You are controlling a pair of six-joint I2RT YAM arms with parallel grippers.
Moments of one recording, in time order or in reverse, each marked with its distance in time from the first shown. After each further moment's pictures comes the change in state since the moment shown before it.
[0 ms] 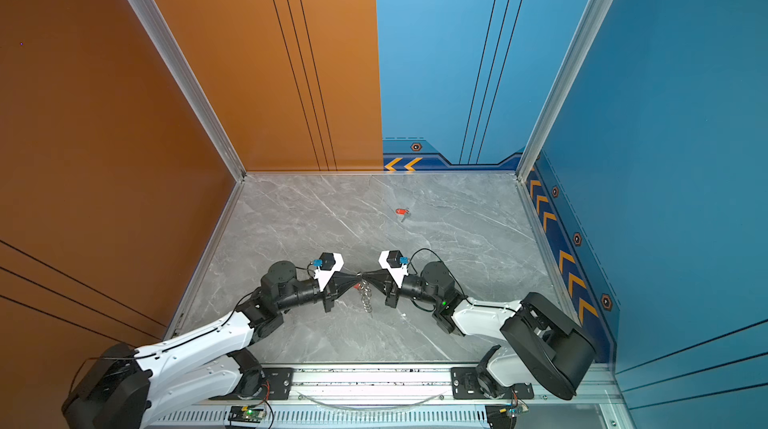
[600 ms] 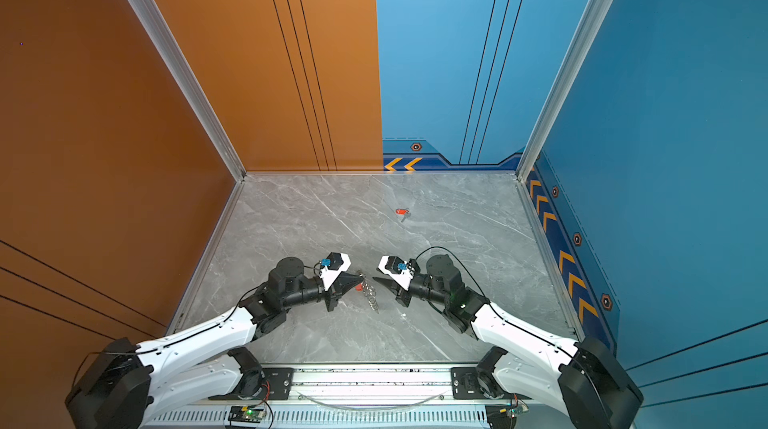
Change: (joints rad) left arm -0.031 0.028 0.063 -0.151 -0.057 0.085; right arm -0.006 -0.306 0.094 -0.684 0.134 -0.406
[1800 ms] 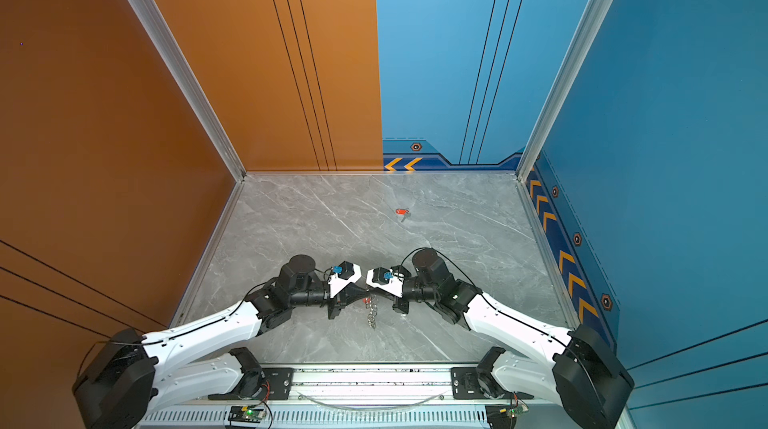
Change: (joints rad) left arm -0.036 0.058 0.062 -0.136 0.132 0.085; right arm 0.026 0.062 0.113 -0.229 -0.153 -0.144
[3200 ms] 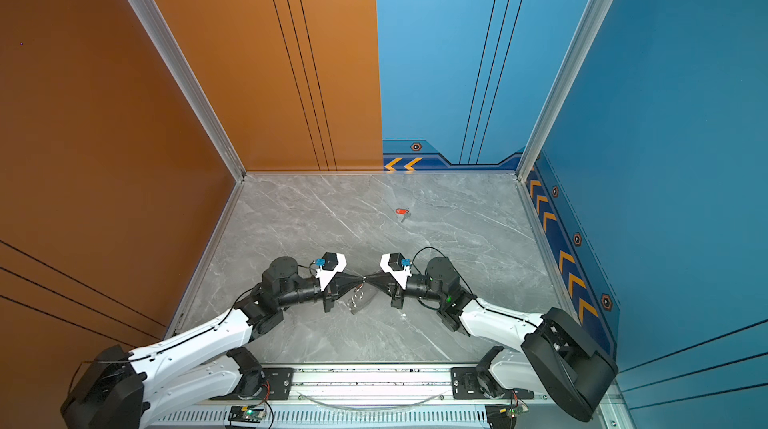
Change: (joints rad) left arm 0.067 -0.100 -0.068 0.185 -0.018 -0.127; right arm -0.056 0.120 -0.183 0.720 -0.089 0.439
